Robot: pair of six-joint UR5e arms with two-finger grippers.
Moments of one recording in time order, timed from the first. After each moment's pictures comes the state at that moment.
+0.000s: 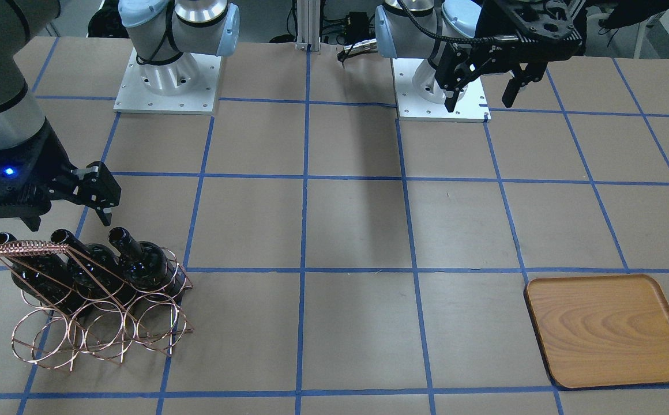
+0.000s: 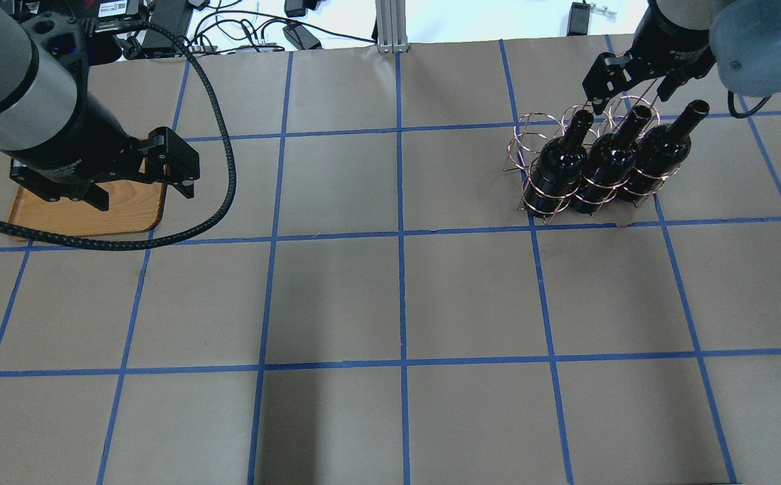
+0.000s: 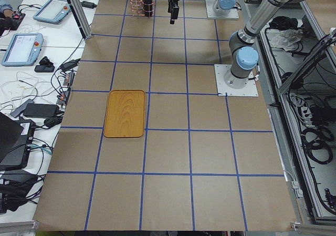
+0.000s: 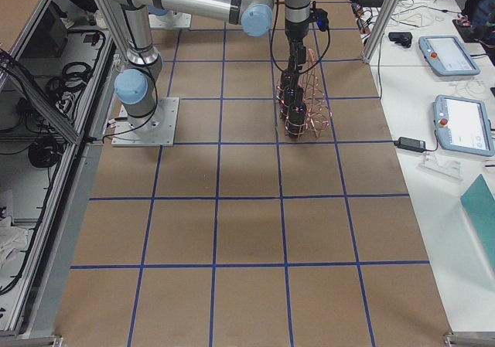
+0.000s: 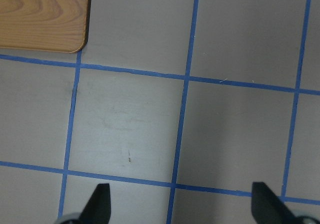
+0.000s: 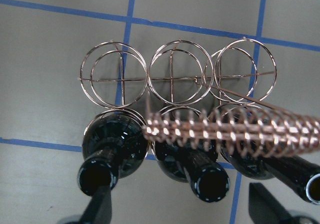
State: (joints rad) left arm -1.54 -1.34 -1.73 -1.51 1.60 -0.10; right arm 1.43 -1.42 1.56 -1.84 -1.60 -0.29
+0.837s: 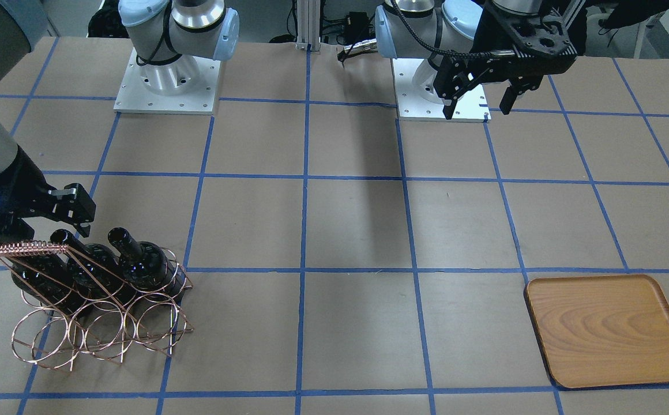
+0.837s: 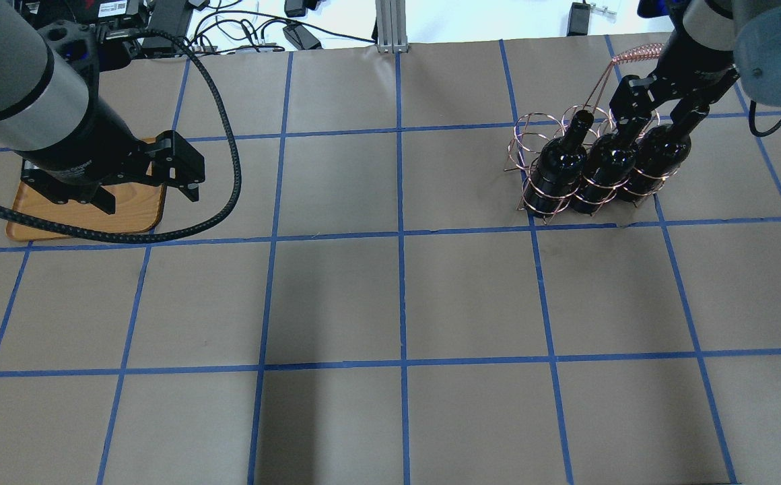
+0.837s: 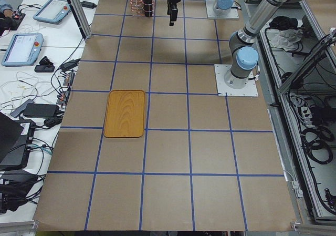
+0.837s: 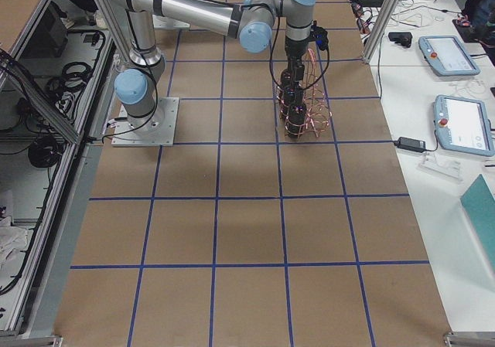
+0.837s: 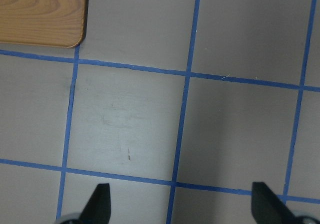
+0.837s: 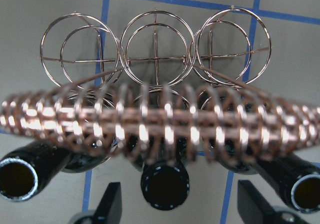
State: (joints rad) left arm -1.54 -1.36 -1.73 -1.51 1.60 -0.11; right arm 1.37 -1.39 1.59 -1.84 -1.58 -0.34
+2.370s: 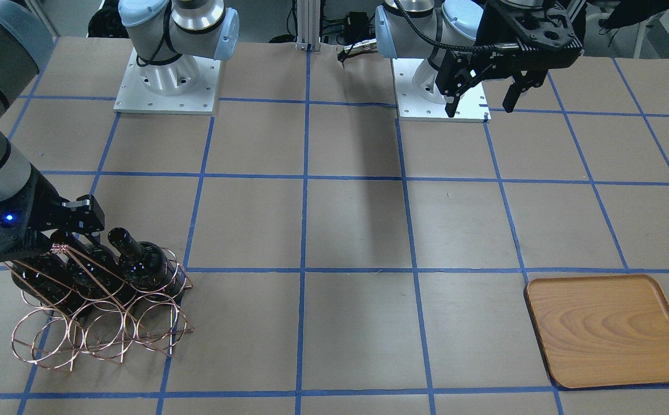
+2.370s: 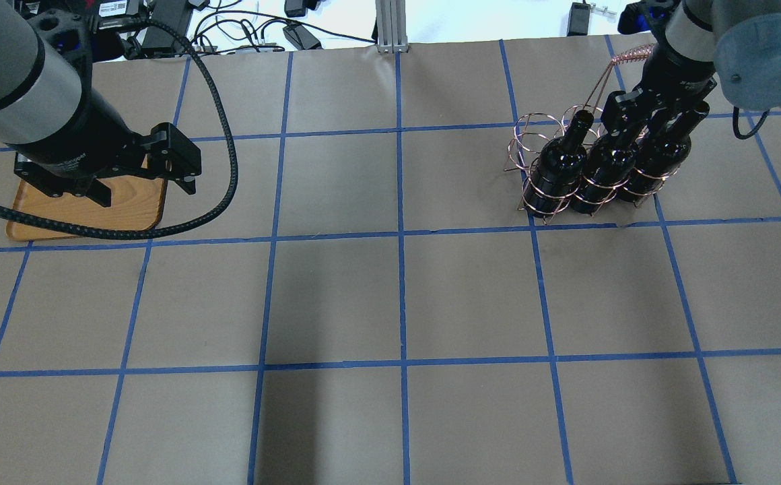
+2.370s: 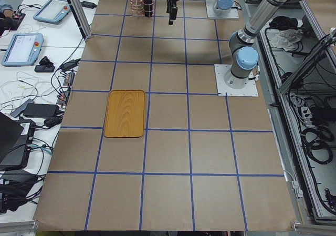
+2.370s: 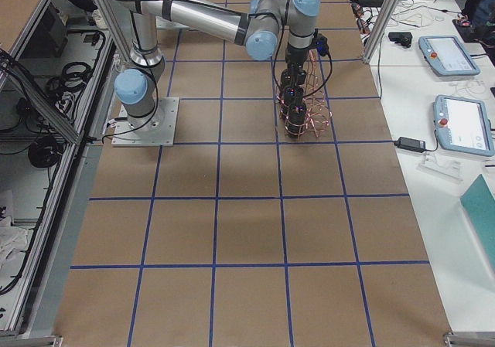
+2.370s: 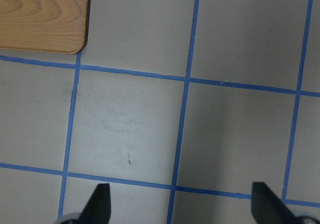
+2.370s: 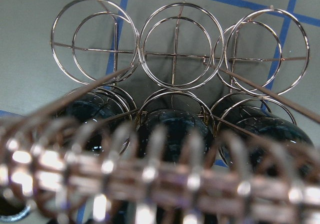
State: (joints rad) left arm -1.54 -1.35 -1.72 -1.50 1.61 -0.11; right arm 1.37 -1.35 1.59 -1.84 -1.56 -0.43
